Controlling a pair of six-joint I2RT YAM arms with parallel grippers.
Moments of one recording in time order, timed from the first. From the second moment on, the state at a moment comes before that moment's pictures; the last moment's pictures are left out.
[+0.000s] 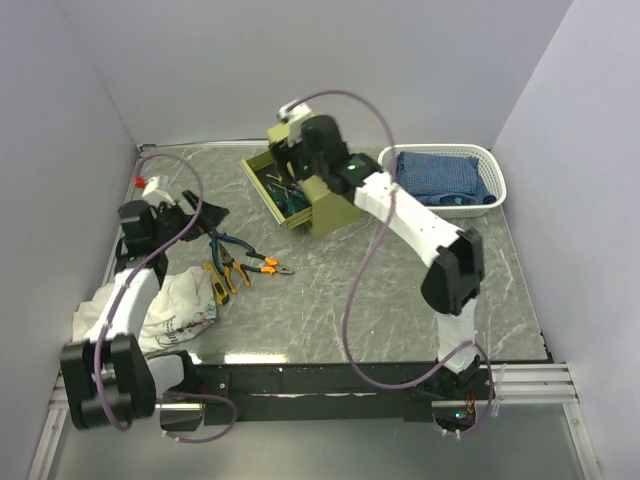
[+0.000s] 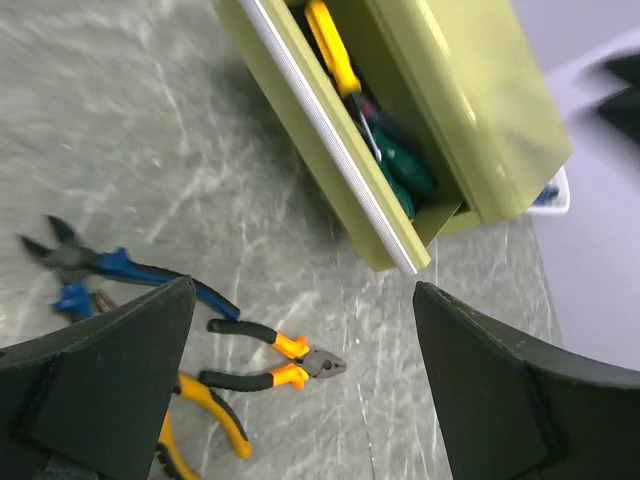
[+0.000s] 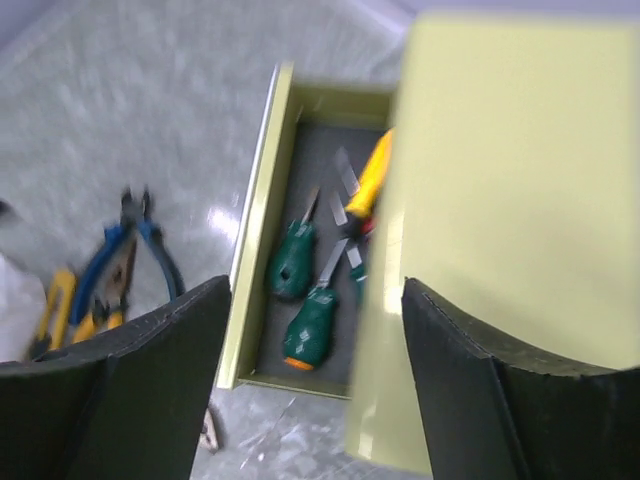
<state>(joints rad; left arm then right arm) 0.20 1.11 0.65 0.17 0.61 -0.55 0.70 2.00 1.97 -0.42 0.03 0.00</state>
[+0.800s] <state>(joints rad) 0.00 1.67 1.13 -0.05 0.67 -0.26 0.21 2.21 2.04 -0.36 -0.33 -0.02</state>
